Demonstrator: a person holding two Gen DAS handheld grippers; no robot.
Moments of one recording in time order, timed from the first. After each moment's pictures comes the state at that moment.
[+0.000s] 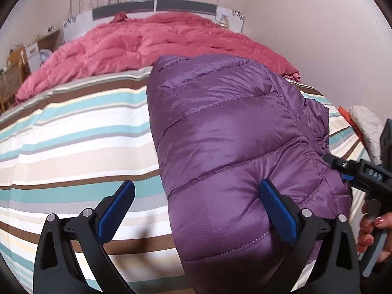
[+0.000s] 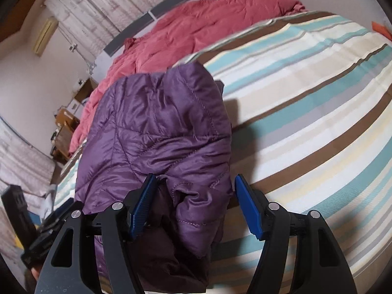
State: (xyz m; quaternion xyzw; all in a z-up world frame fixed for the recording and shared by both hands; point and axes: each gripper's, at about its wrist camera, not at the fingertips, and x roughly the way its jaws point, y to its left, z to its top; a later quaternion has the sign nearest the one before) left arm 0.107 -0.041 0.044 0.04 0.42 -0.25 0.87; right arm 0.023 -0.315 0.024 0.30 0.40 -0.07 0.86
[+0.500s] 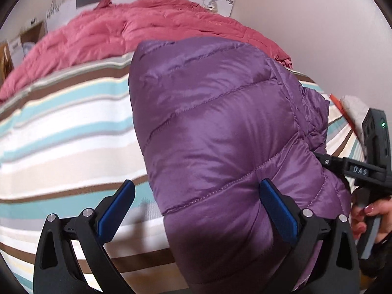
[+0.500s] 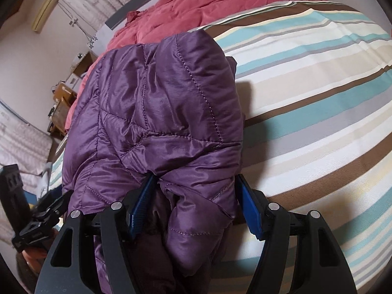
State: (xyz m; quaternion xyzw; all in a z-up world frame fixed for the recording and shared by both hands) left arm 0.134 -0.052 0.028 0.04 0.46 -0.29 0.84; right arm 0.060 -0.312 0.004 0.28 0.47 -0.04 0.84
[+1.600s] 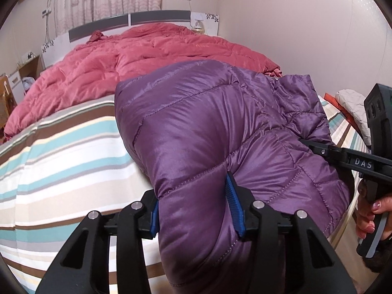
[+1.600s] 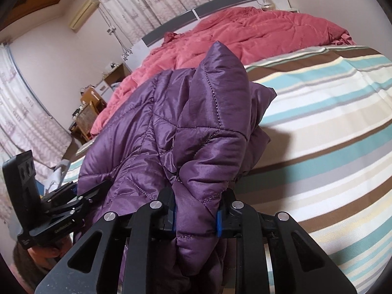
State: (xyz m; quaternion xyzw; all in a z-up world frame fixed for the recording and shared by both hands) left arm 0.103 -0.055 0.064 0.09 0.37 -0.30 0.87; right arm 0.051 -0.280 0.049 0.24 0.37 0.02 0.90
